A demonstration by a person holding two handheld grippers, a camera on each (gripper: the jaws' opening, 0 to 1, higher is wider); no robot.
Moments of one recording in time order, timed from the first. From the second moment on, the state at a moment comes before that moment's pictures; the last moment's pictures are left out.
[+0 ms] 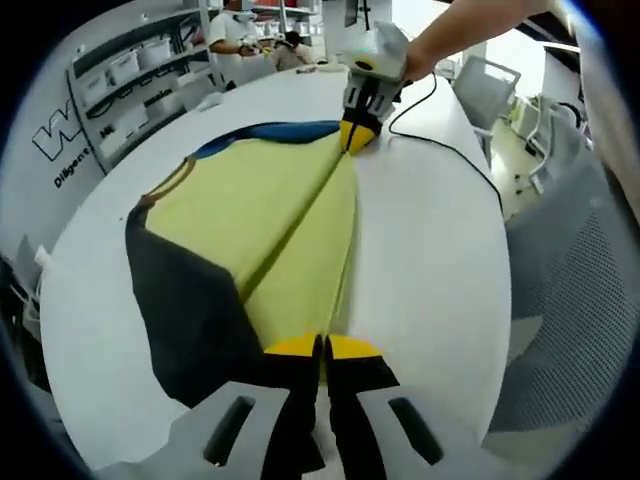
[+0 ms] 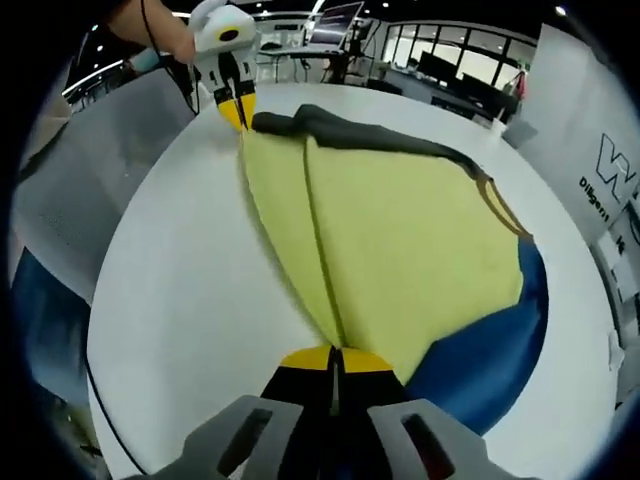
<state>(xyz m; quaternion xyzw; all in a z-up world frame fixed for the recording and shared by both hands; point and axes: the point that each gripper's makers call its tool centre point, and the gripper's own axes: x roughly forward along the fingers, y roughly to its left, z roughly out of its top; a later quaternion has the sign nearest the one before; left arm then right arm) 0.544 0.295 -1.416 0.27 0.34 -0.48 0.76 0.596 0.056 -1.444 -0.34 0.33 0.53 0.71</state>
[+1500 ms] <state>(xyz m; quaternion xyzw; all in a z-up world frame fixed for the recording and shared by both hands) 0.487 0.333 -1.445 0.29 0.39 -0.48 0.73 0.464 0.018 -1.449 -0.31 0.36 0.47 0.75</state>
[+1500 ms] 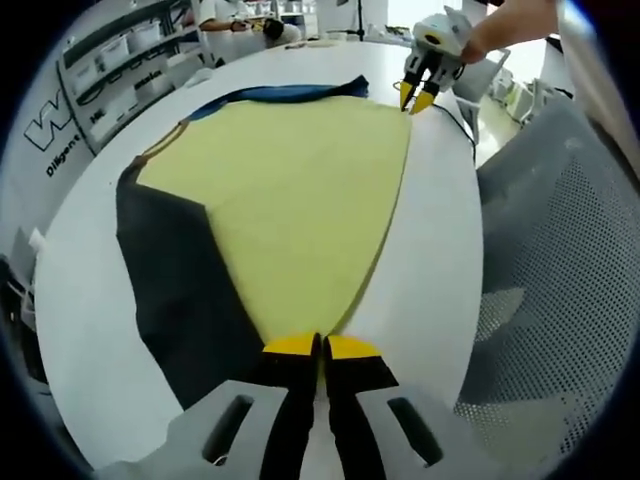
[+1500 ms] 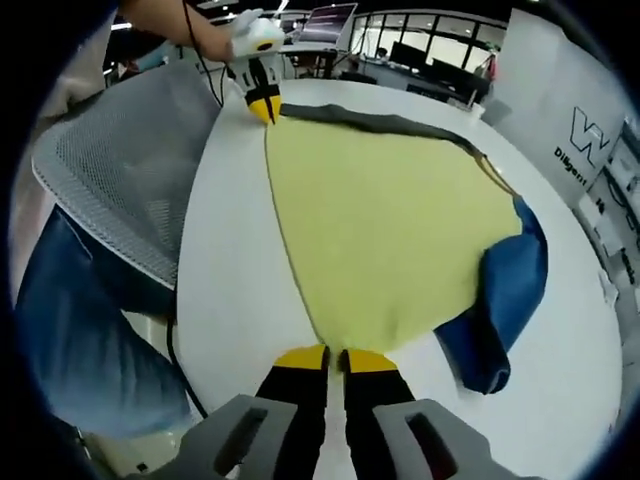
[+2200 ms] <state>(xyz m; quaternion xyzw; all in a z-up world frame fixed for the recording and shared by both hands) 0.486 0.374 -1.408 0.17 0.39 -0.40 0.81 0.462 0.030 -1.420 -0.25 0.37 0.46 0.77</state>
